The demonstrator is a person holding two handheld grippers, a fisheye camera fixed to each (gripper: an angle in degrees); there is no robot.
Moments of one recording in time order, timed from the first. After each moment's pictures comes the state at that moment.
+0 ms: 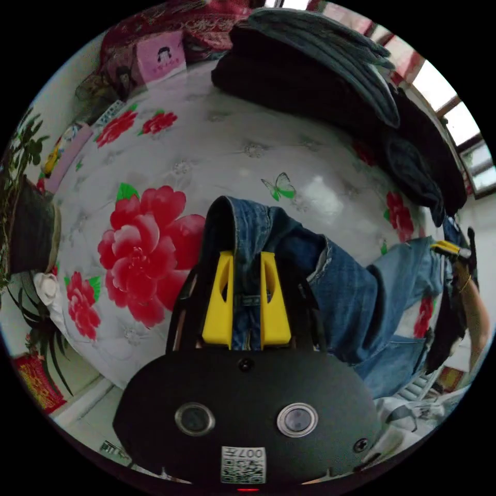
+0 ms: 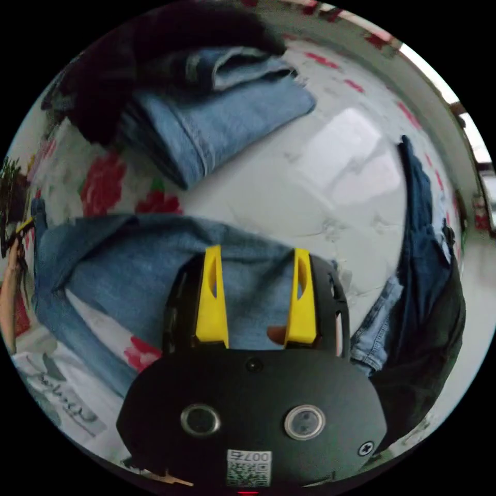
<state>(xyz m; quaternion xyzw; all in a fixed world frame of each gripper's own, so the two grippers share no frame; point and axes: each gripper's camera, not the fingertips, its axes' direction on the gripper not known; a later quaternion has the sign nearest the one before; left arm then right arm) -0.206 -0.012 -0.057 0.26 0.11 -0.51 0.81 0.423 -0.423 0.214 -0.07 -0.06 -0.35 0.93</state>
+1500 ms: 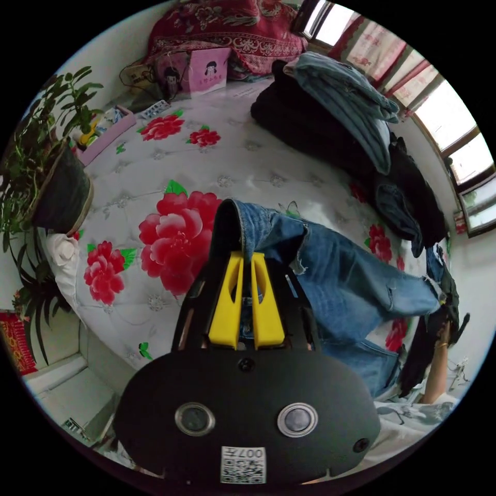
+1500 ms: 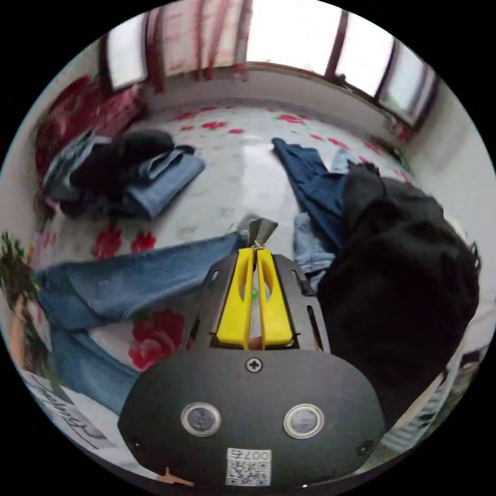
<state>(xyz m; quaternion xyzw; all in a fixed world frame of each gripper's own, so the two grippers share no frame) -0.195 0.072 -0.093 0.30 0.15 -0.59 0.74 0.612 -0.325 0.080 0.12 -0.08 -0.06 0.99</state>
